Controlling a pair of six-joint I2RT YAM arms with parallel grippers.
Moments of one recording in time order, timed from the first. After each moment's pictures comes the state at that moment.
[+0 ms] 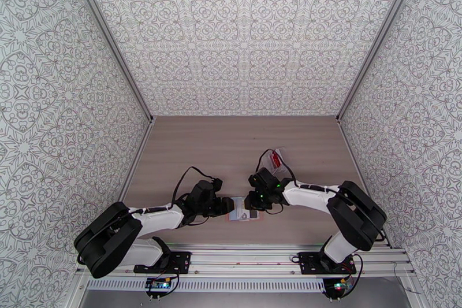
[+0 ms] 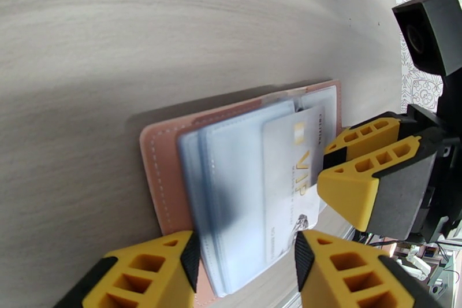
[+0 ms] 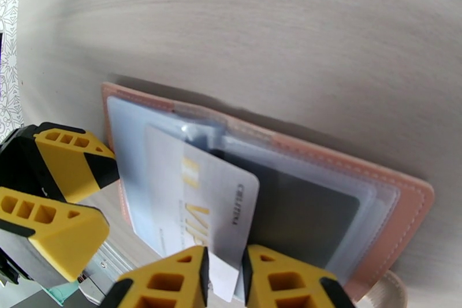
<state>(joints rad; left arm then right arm) -0.68 1.37 0.36 0.23 0.42 -0.91 0.78 1.63 0.82 -0.31 -0.38 0.76</state>
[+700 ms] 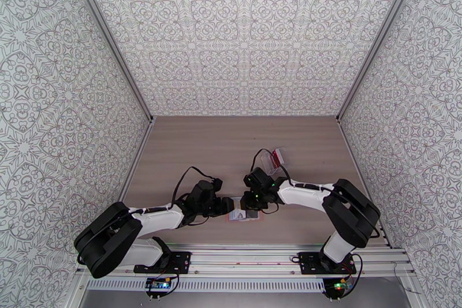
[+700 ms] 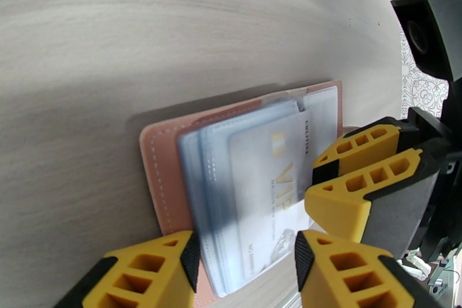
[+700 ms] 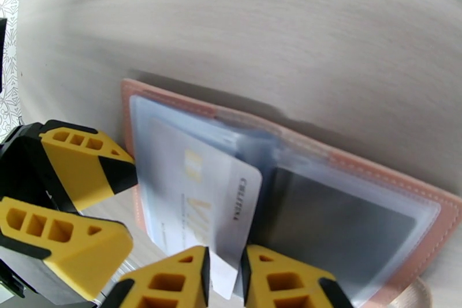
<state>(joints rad) -0.68 1.37 0.36 0.23 0.42 -0.91 0.82 1.68 0.88 -0.33 -0.37 0.76</state>
